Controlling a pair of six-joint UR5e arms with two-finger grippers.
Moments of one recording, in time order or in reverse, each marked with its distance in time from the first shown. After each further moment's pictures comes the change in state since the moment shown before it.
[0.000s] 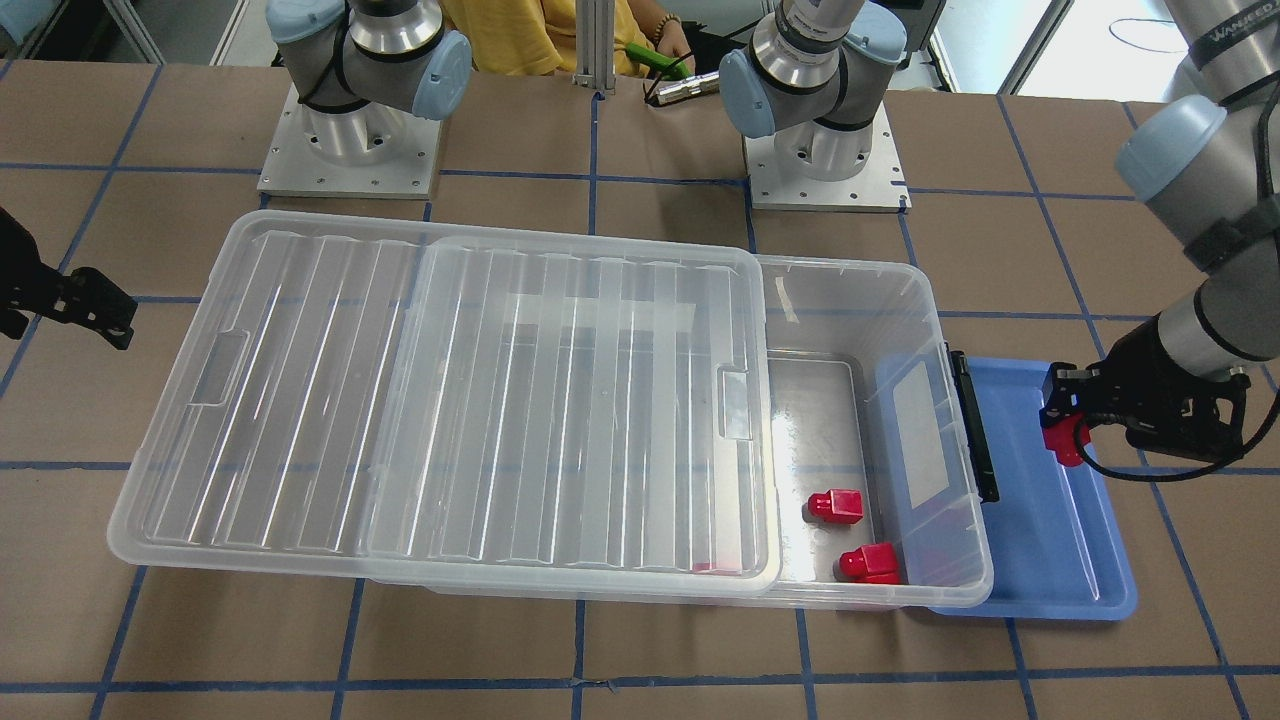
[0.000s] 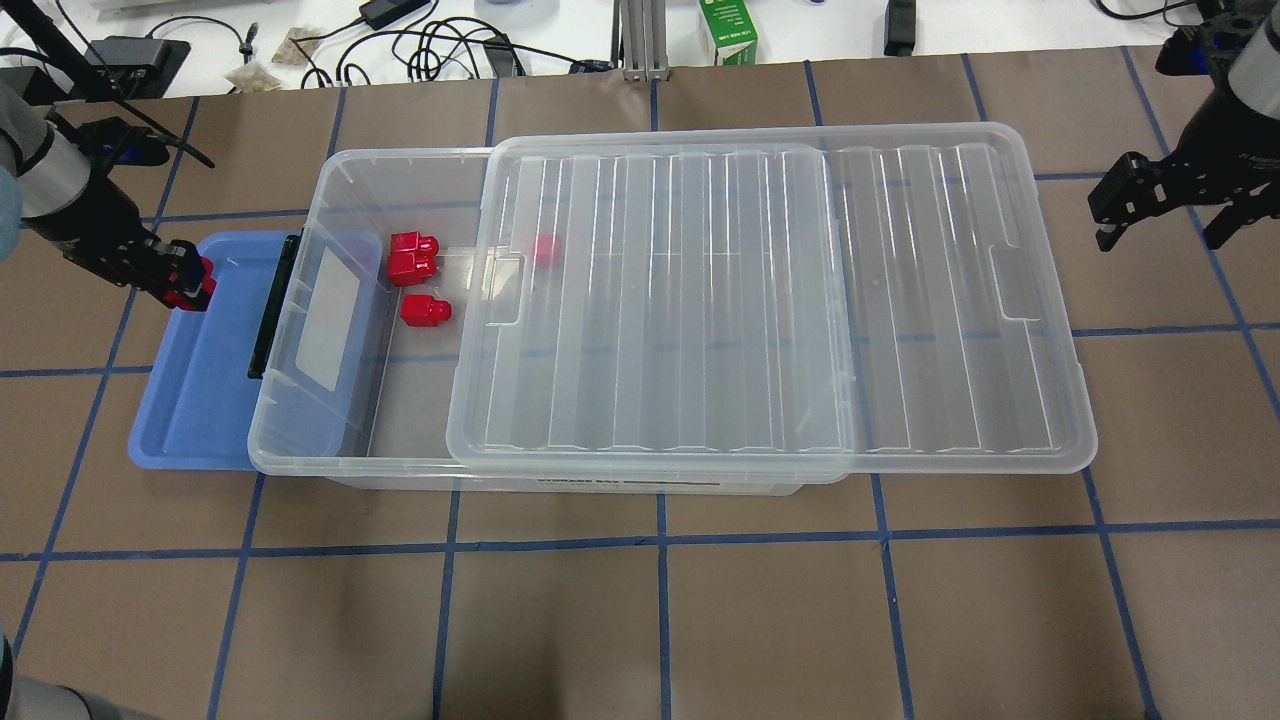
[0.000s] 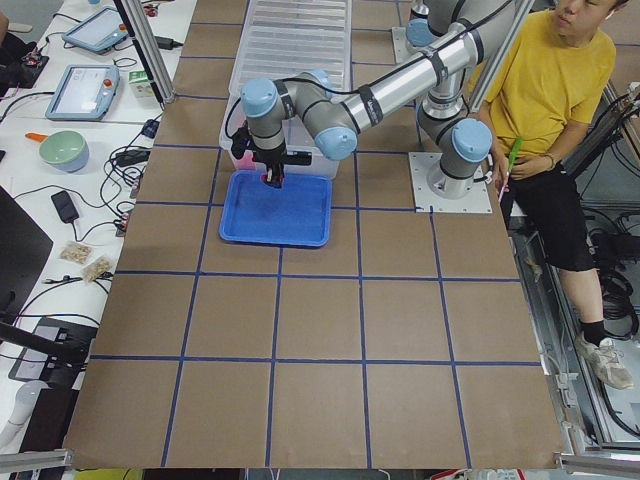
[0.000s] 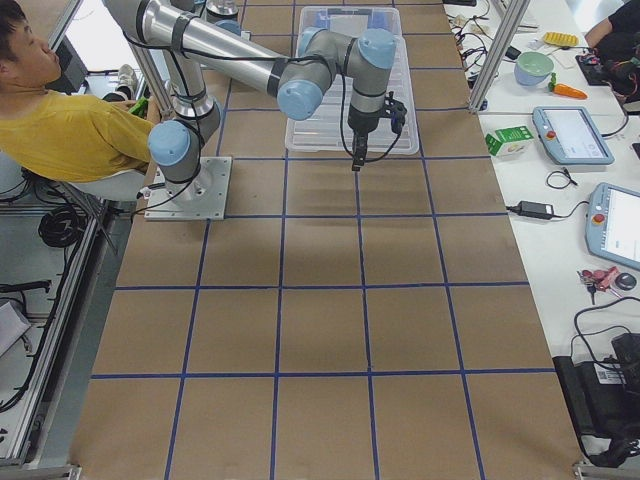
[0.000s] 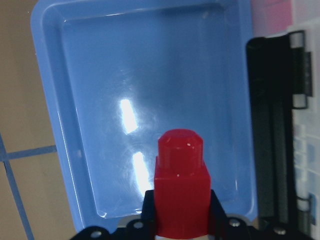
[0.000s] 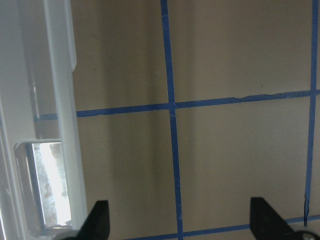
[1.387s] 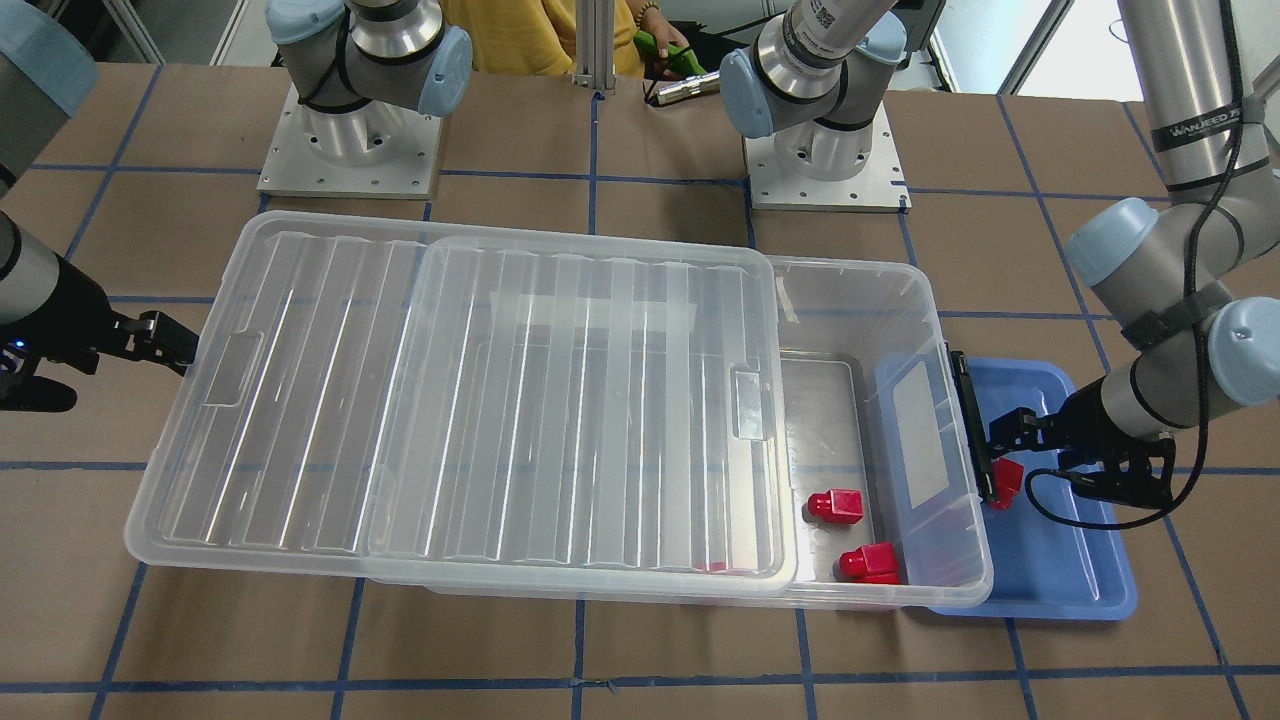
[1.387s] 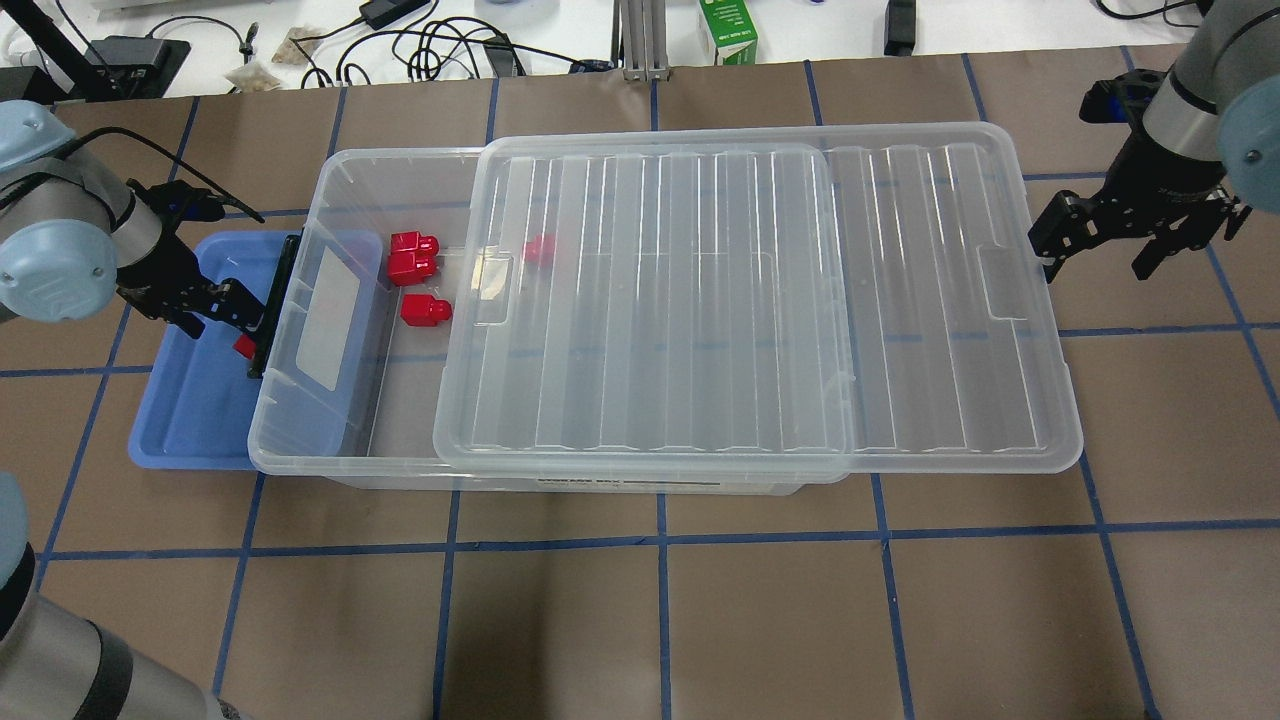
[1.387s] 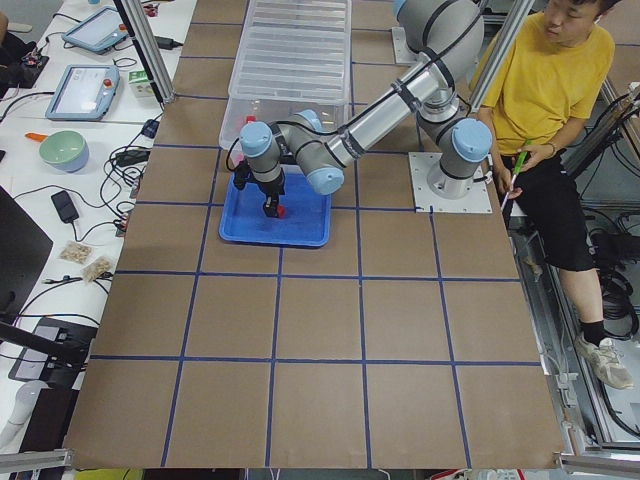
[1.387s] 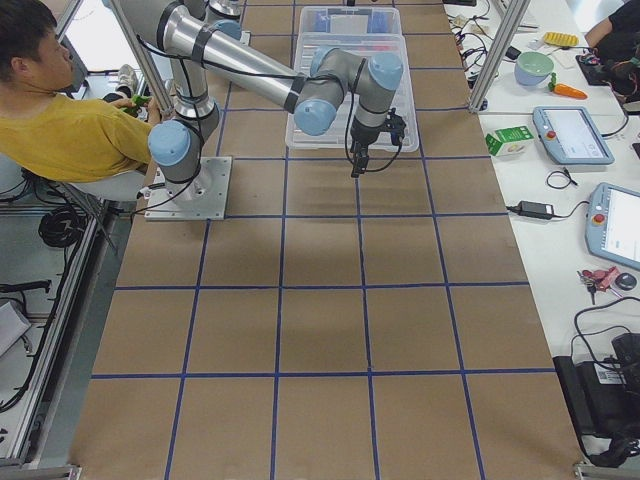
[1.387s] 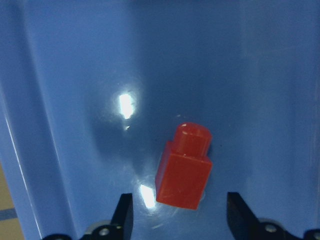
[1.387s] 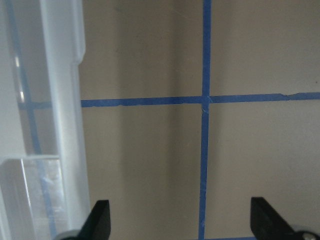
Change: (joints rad) left arm -0.001 -0.103 -0.063 0.128 0.016 -0.014; right arm 0.058 0.068 0.026 -0.010 0.018 -0.002
